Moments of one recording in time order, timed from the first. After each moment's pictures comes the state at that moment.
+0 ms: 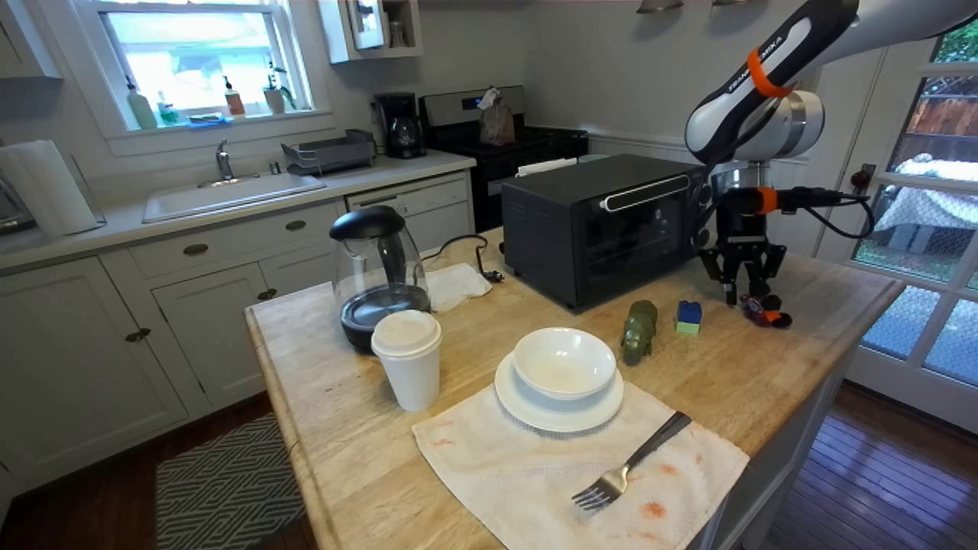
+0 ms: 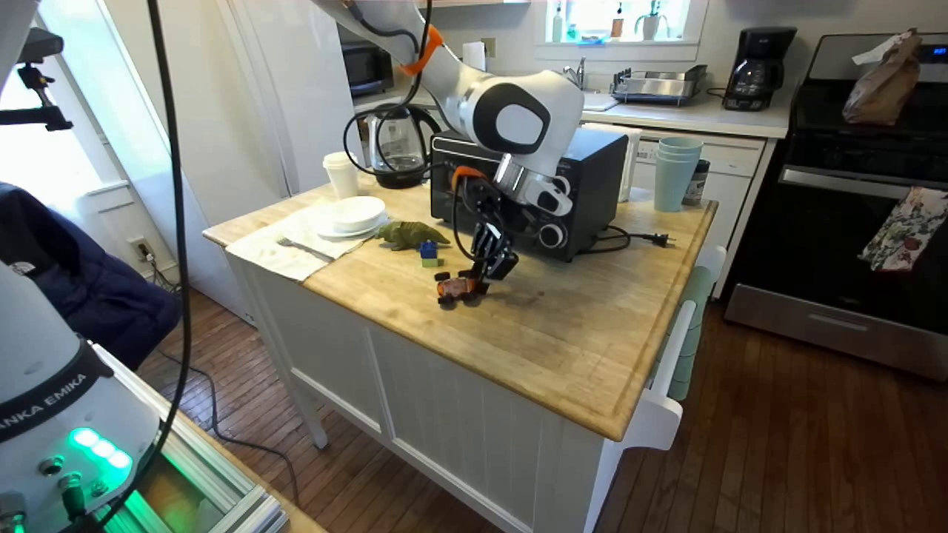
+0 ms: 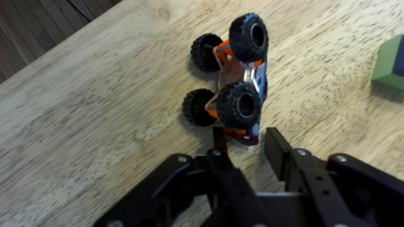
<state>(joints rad) -0.30 0.71 -0.23 -1.67 0.21 1.93 0.09</state>
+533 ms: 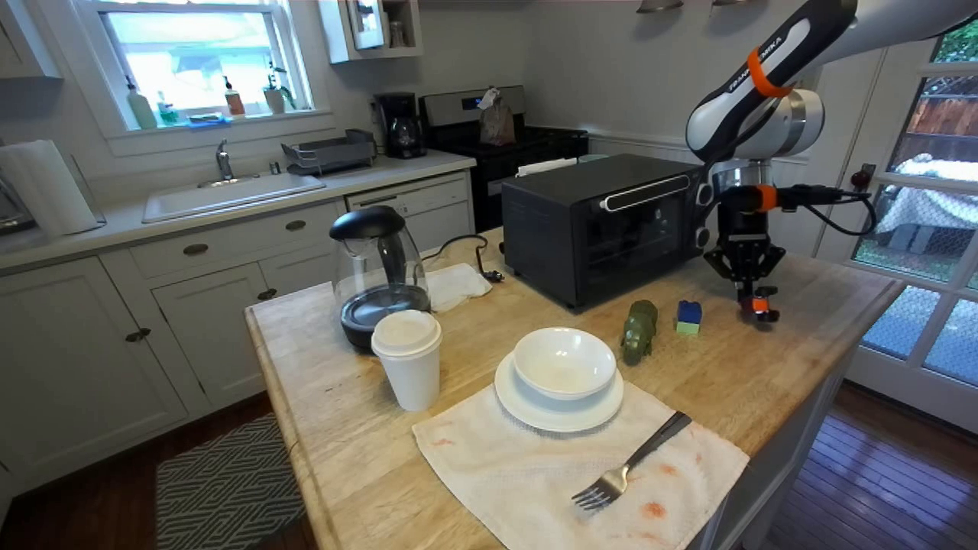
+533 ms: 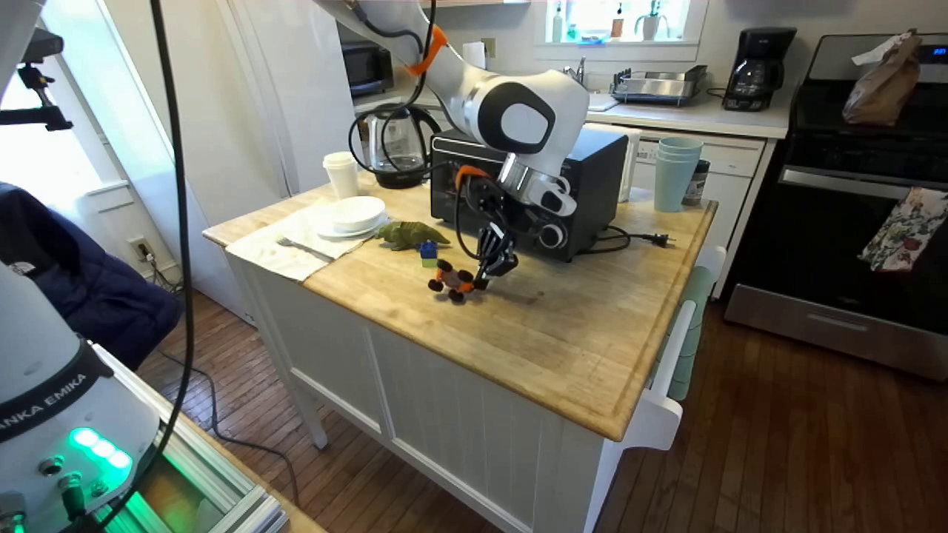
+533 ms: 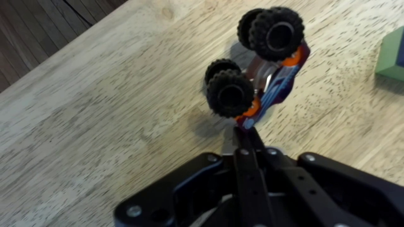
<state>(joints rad) -0.30 0.72 -0.24 -1.64 0.21 1.91 0.11</state>
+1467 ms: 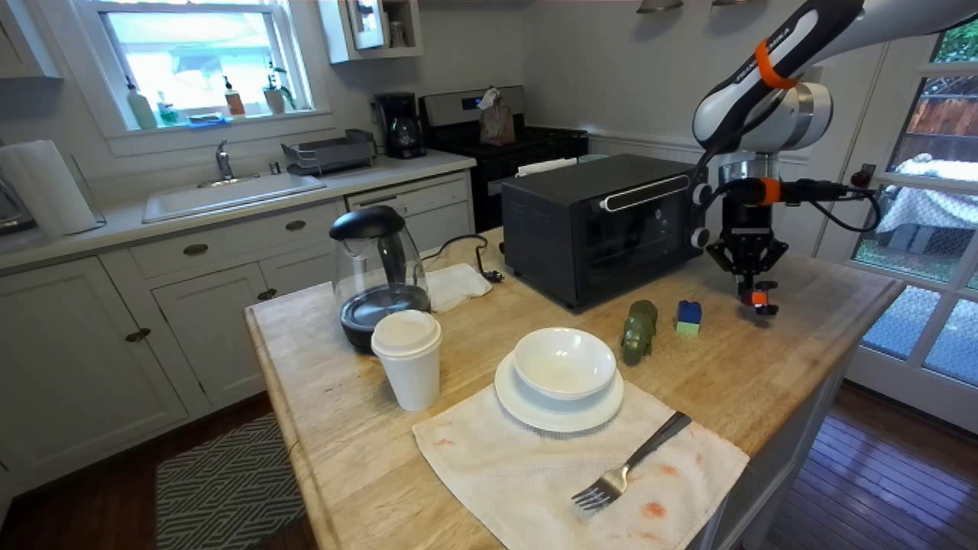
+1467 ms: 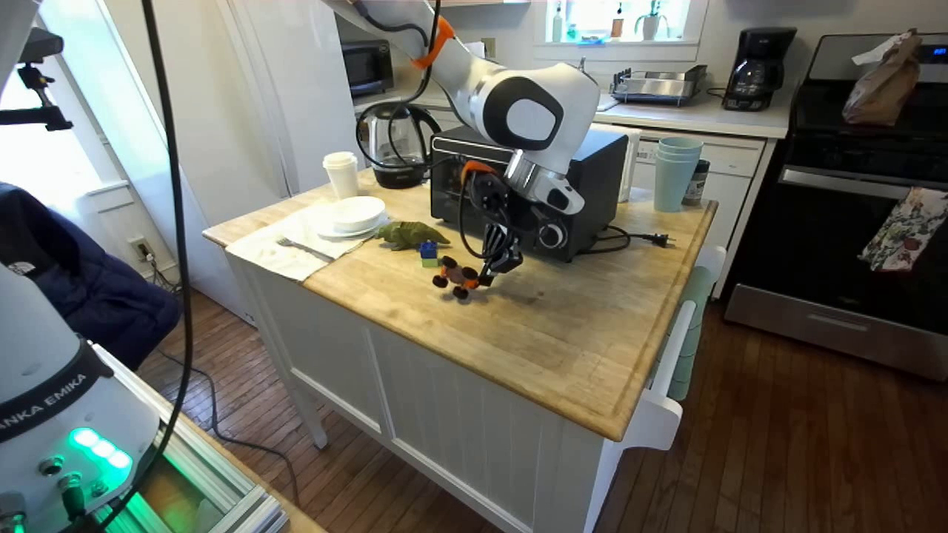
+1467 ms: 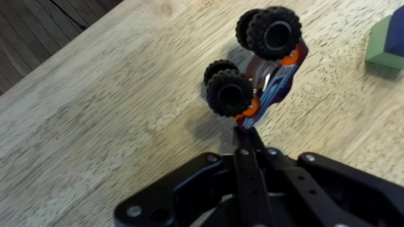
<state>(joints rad) -0.33 0.71 -0.23 -1.63 0.24 1.90 0.11</state>
